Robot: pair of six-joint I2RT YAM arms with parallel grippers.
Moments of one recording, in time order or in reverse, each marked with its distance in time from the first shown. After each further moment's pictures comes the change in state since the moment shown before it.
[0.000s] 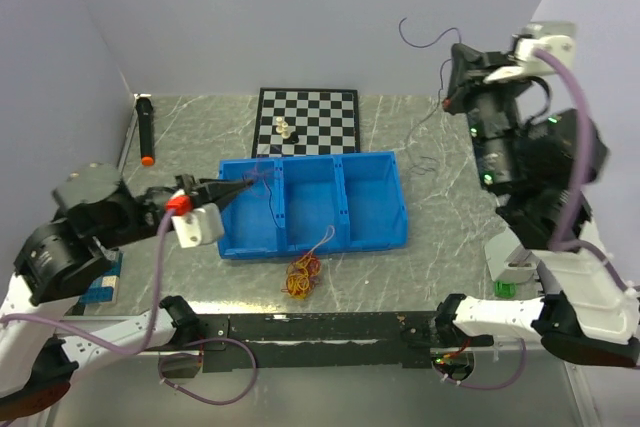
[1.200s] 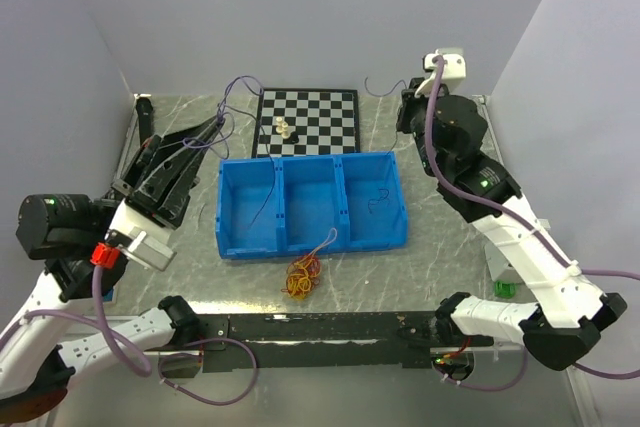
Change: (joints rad) left arm 0.000 -0.053 -0.180 0.970 0.051 0.136; right arm -0.317 0.039 -0.377 -0.090 -0.249 0.336
